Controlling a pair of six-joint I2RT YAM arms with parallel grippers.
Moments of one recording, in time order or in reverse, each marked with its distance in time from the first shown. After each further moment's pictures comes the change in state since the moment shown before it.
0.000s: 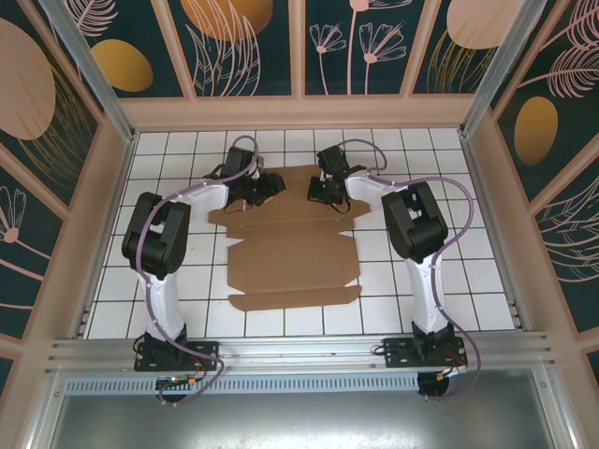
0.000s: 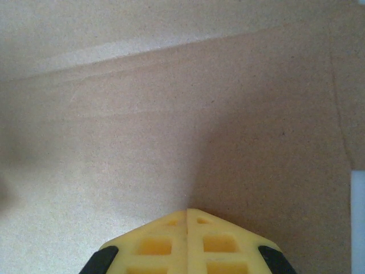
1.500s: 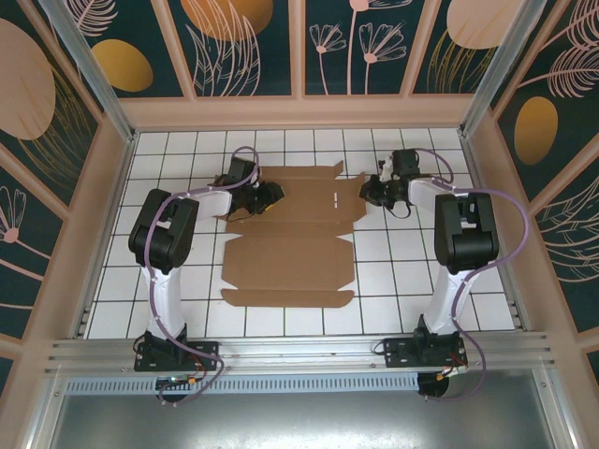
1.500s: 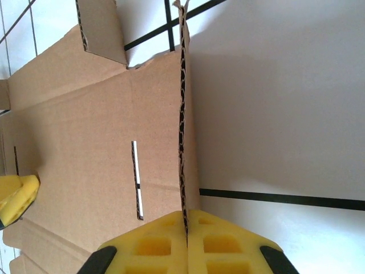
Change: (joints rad) left arm 0.001 0.028 -0.046 0.103 -0.034 -0.065; right arm -0.367 -0.262 -0.354 0.113 -0.331 -0.082
